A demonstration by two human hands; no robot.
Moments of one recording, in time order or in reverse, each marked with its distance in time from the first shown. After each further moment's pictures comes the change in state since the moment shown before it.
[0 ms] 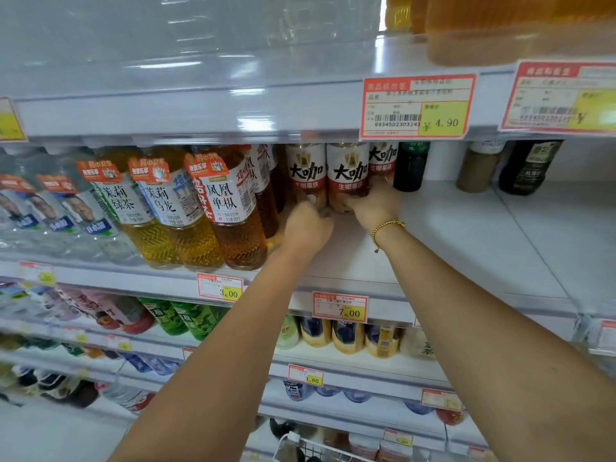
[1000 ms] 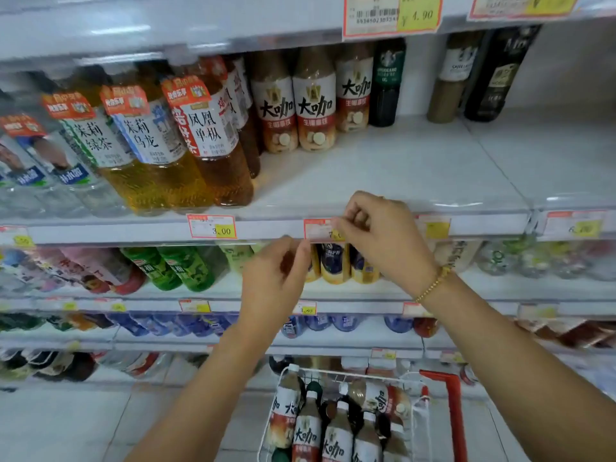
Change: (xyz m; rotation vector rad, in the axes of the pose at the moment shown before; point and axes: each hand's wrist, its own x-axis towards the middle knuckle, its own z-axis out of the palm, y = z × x) left_hand -0.177 -0.070 -0.024 -0.221 0.094 0.370; right_hand -0.187 0.001 -0.059 -0.195 -0.147 -0.278
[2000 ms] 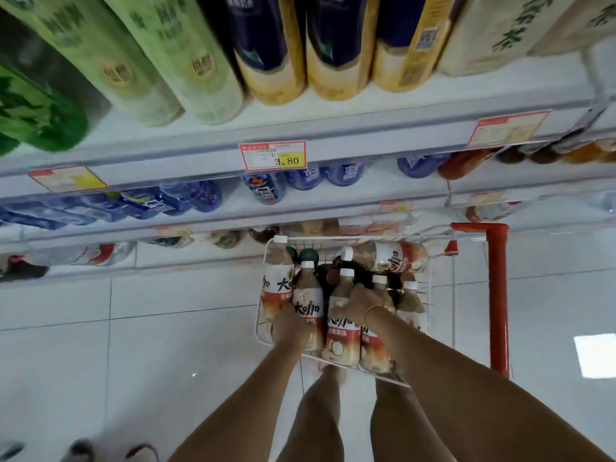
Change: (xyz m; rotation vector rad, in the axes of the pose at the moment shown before) left_hand -0.305 -0.274 0.169 0.320 -0.823 -1.119; right_hand -0.256 0.243 0.316 -0.087 -1.015 1.188
